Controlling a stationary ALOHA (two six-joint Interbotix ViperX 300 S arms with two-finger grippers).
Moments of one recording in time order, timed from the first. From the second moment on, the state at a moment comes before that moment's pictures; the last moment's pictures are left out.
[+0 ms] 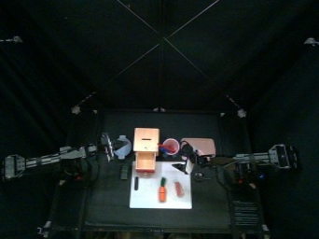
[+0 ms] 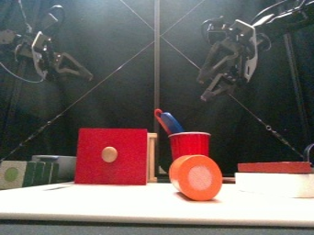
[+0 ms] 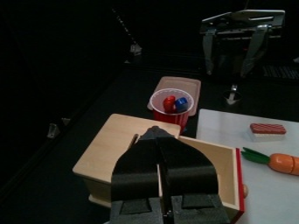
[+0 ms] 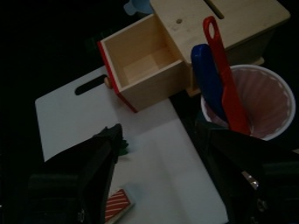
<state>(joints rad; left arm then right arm) 0.35 -0.84 1.18 0.07 -0.21 0.00 -0.05 -0.44 0.82 -0.55 0.23 0.92</state>
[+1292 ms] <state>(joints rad) 0.35 -0.84 1.20 0.13 -0.22 0.01 0.24 0.03 0.56 -0.08 0.74 1.51</state>
